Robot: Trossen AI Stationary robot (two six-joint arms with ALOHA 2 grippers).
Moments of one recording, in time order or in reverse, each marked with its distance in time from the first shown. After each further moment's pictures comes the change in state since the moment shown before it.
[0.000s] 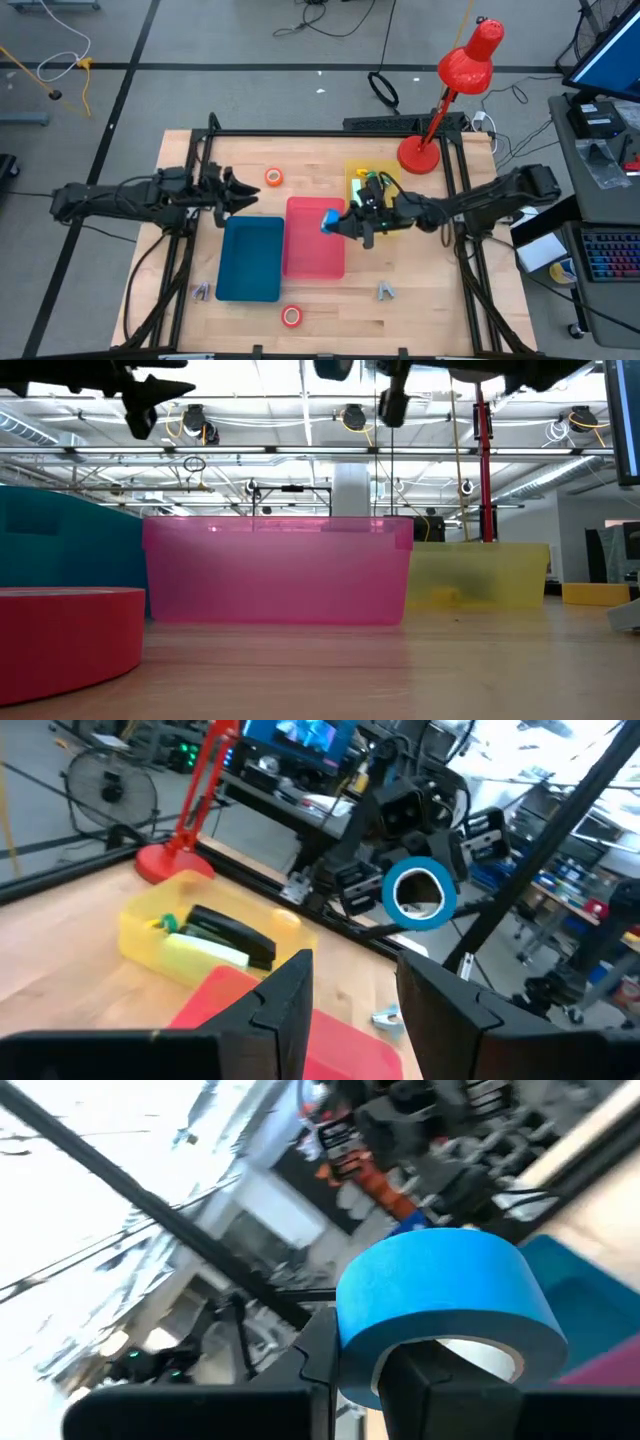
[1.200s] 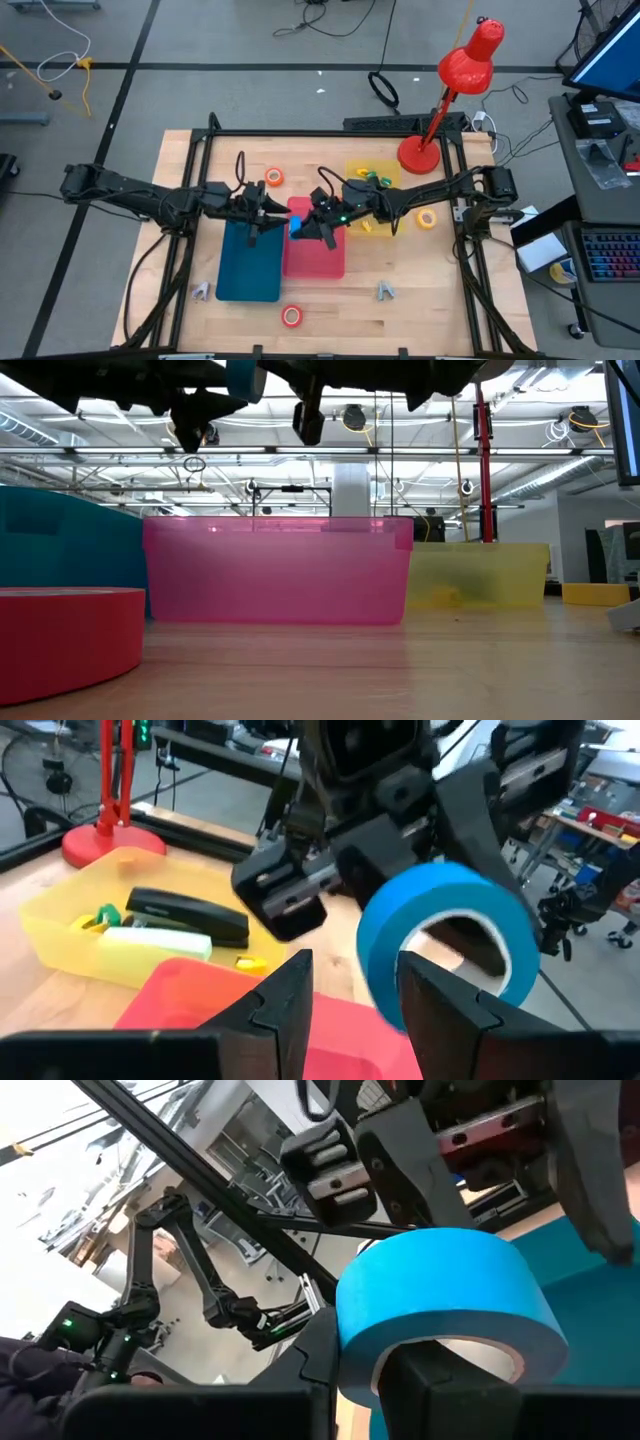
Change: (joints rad) left arm -0.123 0.477 0.027 0.370 -0.003 0.149; right arm -0.125 0.337 0.393 -0.212 -0.376 -0.143
